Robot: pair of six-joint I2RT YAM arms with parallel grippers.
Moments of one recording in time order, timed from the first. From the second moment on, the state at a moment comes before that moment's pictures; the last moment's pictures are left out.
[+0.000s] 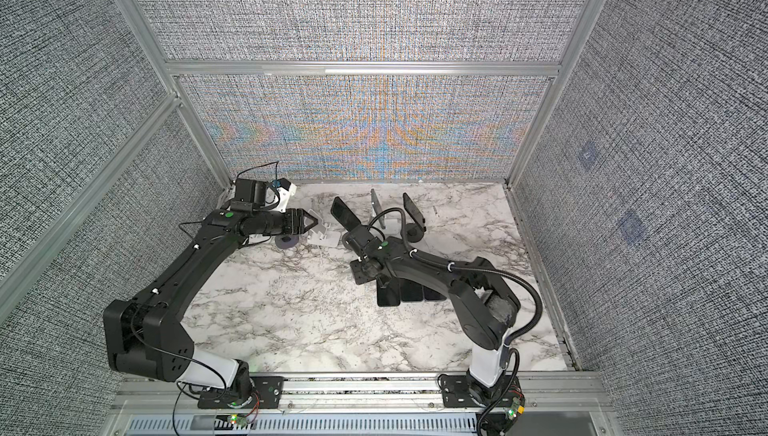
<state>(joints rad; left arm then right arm) -0.23 1.49 1.29 -0.63 0.50 -0.24 0.82 1.76 1.30 -0.62 0.05 0.40</state>
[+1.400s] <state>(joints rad) -0.41 1.92 1.61 -0.49 0.31 -0.31 0.65 1.05 0.70 -0.78 0.08 0.46</state>
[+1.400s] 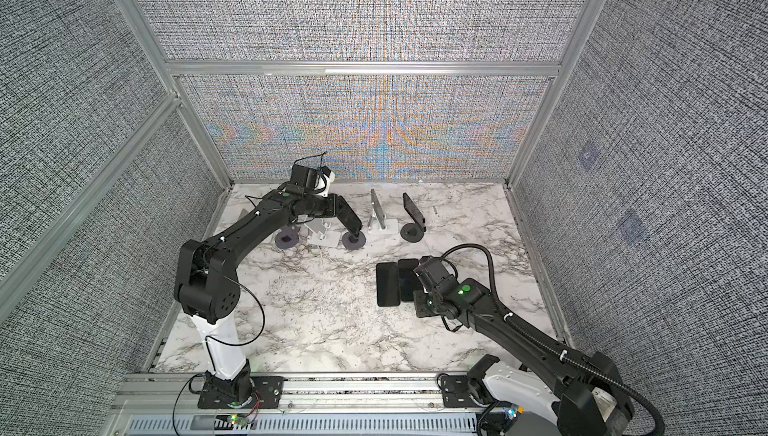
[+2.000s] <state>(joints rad) -0.41 1.92 1.69 -0.58 0.30 -0.29 0.63 1.02 0.75 -0.84 0.08 0.45</state>
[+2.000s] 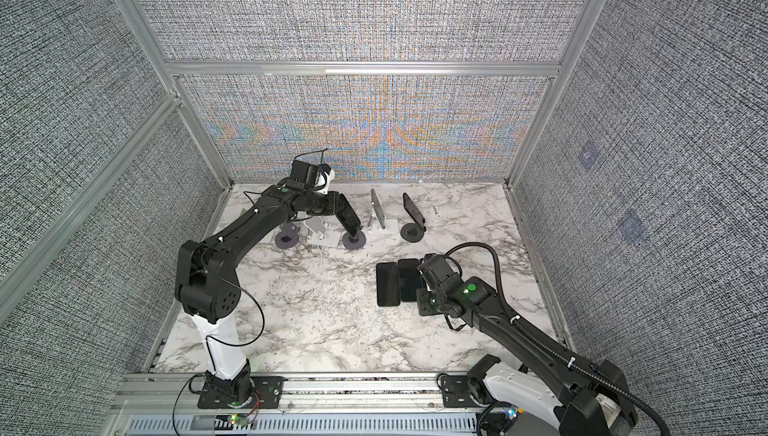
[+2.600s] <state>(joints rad) -0.41 1.65 1.73 -0.79 0.31 -0.18 0.64 1.03 0.86 -0.85 0.03 0.38</state>
